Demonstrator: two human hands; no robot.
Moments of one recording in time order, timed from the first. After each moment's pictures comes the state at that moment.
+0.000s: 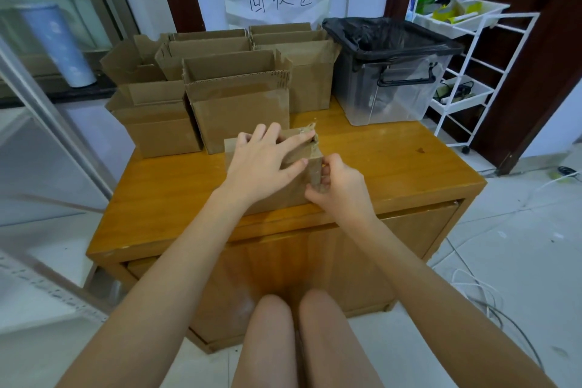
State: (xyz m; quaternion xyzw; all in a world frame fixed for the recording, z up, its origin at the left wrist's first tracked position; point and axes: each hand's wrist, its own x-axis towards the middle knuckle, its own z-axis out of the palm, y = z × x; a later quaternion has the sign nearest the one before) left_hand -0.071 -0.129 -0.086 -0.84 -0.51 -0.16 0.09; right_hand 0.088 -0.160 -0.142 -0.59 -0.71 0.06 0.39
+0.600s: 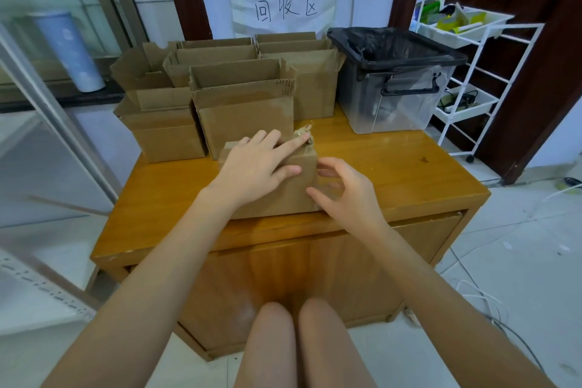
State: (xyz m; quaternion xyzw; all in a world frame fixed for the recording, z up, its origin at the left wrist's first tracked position) left_hand -0.090 -0.121 -0.078 -0.87 -0.45 -0.13 0.15; right_hand 0.097 -0.166 -0.135 -0.50 -0.72 0.13 0.46
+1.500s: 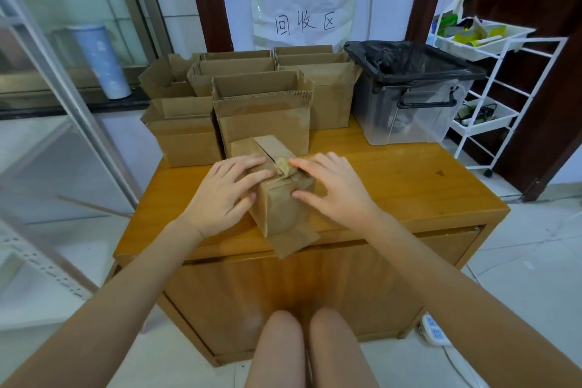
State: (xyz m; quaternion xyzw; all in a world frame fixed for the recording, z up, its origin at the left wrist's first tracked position) left_hand -0.173 -0.133 -0.118 -0.89 -0.37 -0.25 0.12; right_hand 0.075 -0.134 -0.115 -0.40 -0.85 -0.05 0.34
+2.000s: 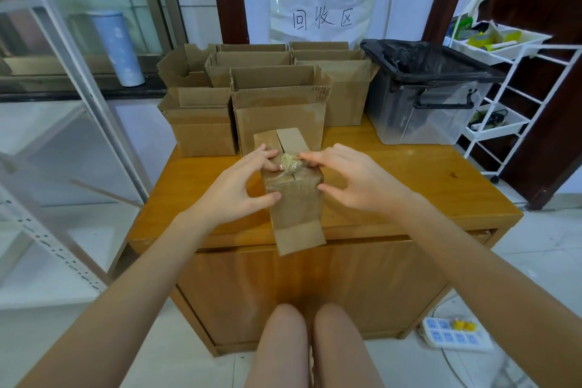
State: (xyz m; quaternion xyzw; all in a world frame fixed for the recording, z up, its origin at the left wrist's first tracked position) left_hand -0.170 -0.152 -0.106 -0.82 -0.45 -0.31 -0.16; right_hand 0.083 -0.134 -0.086 -0.28 -0.92 -0.03 0.27
